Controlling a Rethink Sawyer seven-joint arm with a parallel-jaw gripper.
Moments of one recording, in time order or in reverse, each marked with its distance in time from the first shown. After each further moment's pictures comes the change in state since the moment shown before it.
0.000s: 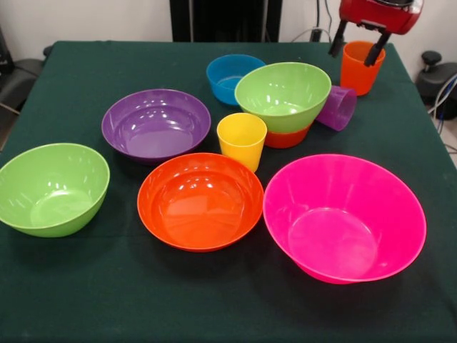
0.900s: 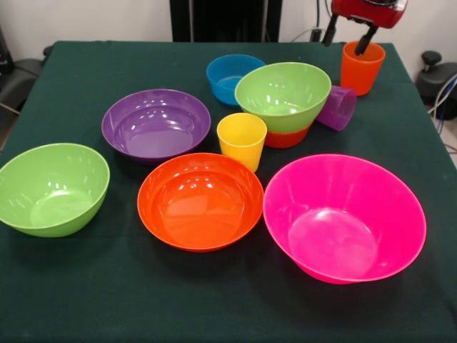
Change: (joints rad) arm 0.000 -0.003 0.022 0.090 -0.001 0.001 0.000
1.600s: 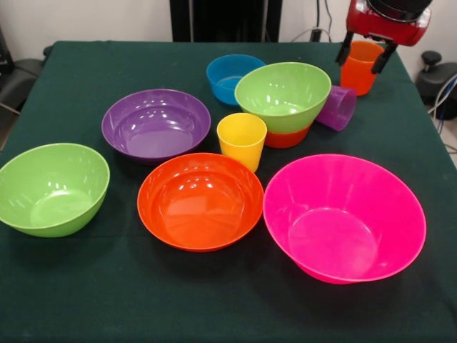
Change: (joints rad) arm -0.018 0.068 0.002 -0.204 -0.001 0.114 0.000
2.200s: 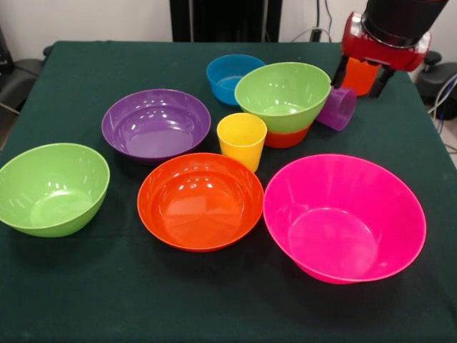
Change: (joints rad) arm -0.047 0.087 0.001 -0.176 -0.001 0.086 0.000
